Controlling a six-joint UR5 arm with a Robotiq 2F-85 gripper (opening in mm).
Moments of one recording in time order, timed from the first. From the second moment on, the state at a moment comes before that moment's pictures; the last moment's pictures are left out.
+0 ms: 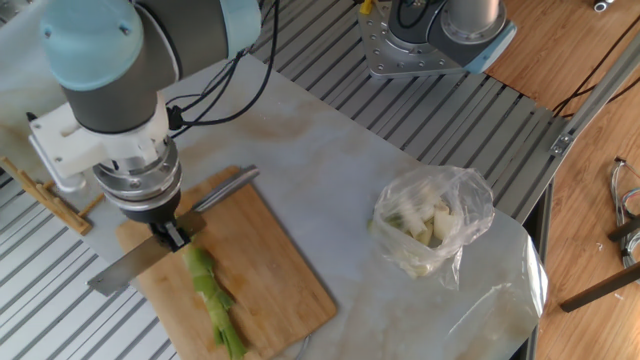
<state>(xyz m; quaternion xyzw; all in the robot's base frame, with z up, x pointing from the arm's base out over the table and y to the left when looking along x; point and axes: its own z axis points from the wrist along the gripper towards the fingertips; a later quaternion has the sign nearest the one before) 0.702 -0.004 0.103 0.10 0.99 -0.02 0.06</state>
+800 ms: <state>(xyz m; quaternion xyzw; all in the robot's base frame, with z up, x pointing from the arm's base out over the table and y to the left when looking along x) 0.723 0.046 0.130 0.11 0.99 0.00 0.06</state>
